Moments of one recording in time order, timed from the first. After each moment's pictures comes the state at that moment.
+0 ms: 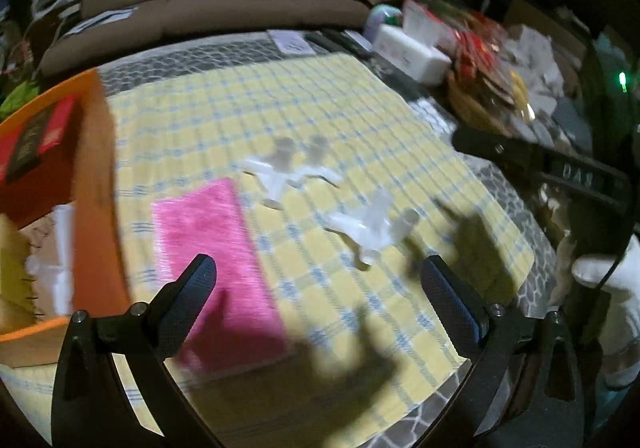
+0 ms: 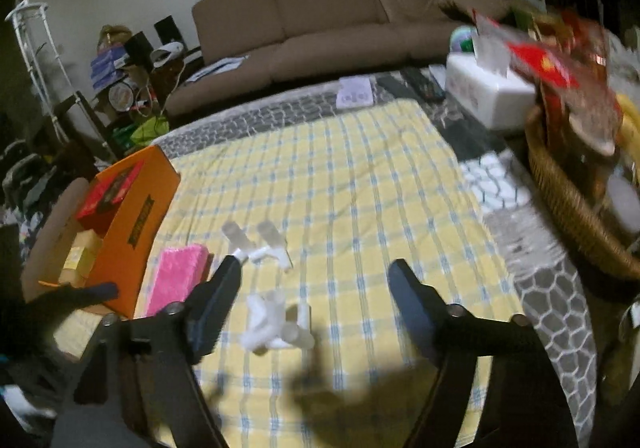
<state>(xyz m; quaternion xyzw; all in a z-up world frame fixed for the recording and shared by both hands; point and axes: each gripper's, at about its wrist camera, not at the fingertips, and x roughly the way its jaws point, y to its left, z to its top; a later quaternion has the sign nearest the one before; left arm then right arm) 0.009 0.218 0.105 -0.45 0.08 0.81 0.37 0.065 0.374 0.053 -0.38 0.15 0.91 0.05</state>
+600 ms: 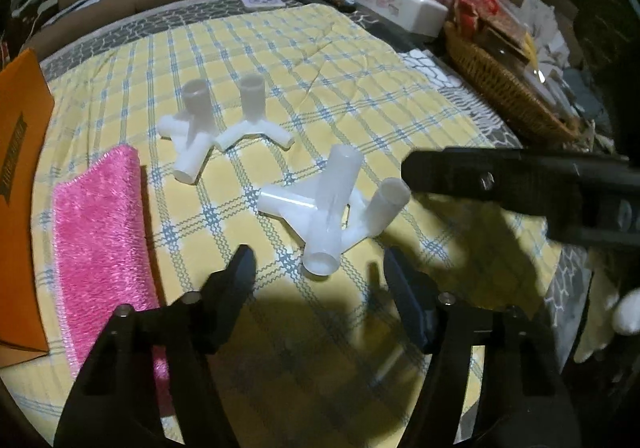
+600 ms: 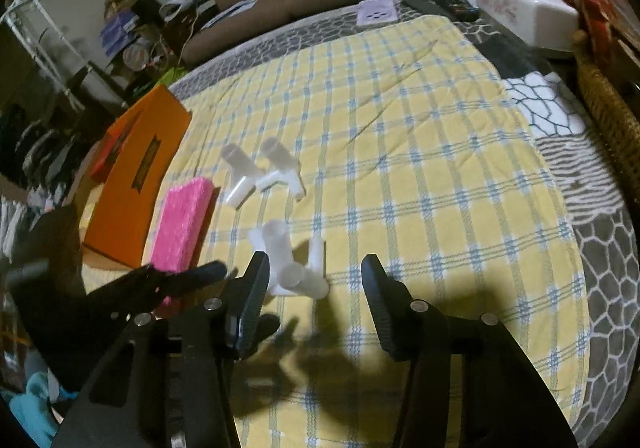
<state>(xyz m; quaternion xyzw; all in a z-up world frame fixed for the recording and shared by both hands) 0.010 0.279 0.043 -0.48 0.10 0.79 0.36 0.055 0.372 0.003 -0.47 0.18 0.86 -0.03</state>
